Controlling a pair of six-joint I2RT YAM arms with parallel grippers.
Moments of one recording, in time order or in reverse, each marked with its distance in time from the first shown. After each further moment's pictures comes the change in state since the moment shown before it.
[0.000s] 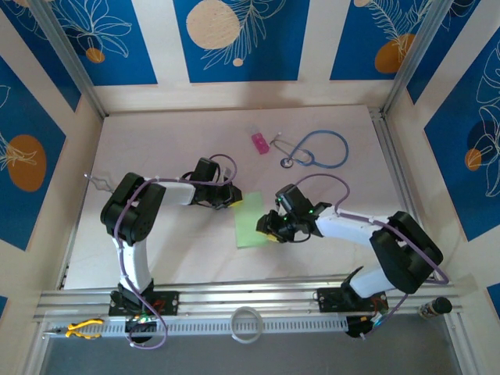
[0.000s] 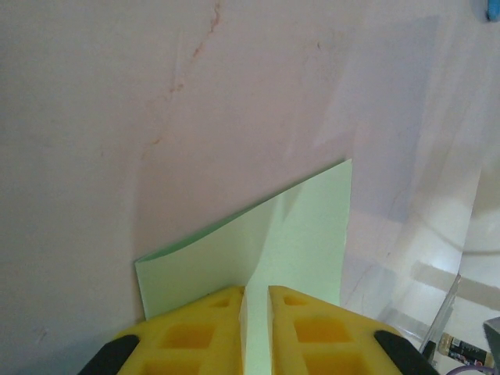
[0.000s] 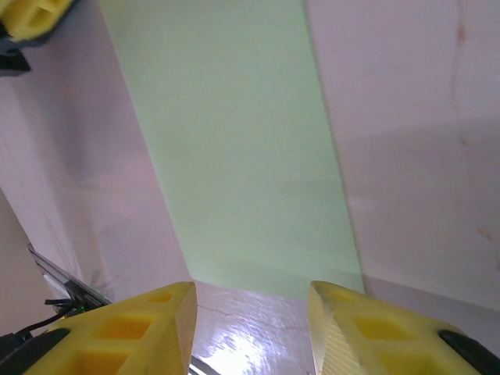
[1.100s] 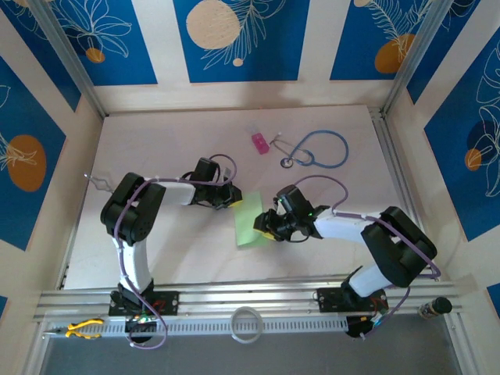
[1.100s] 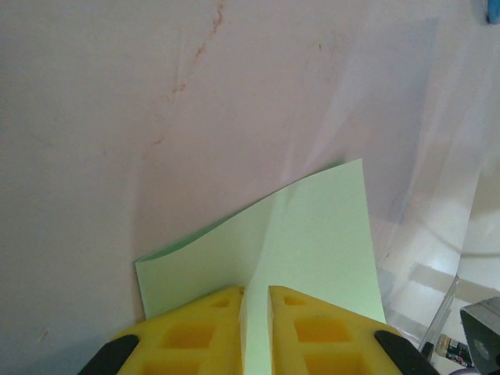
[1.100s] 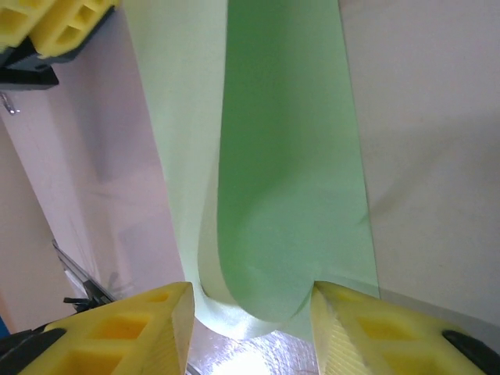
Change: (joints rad) left arm 0.000 0.000 0.000 0.000 0.000 -0.006; right arm -0.027 0.055 -0.040 0.203 -0.050 -0.013
